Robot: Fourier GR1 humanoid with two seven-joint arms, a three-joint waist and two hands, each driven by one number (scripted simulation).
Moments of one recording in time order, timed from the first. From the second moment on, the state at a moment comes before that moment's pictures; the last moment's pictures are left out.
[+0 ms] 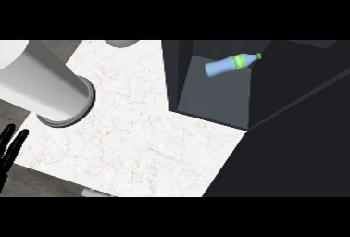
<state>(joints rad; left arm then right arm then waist) 0.33 0.76 -0.11 -1.87 0.99 -0.25 -0.48 0.40 -0.49 0.59 -2.48 -0.04 0.62 0.04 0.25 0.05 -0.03</state>
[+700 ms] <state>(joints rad) 0.31 0.78 -0.09 -1.85 1.00 -0.28 -0.48 0.37 -0.44 0.56 -2.45 -0.10 0.60 0.08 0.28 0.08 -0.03</state>
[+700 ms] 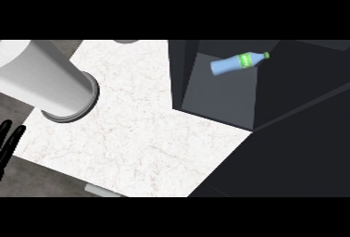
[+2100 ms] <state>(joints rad) 0.30 0.77 -0.08 -1.79 1.03 -0.32 -0.47 -0.39 -0.05 0.33 -1.83 -0.06 0.26 0.49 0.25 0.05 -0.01</state>
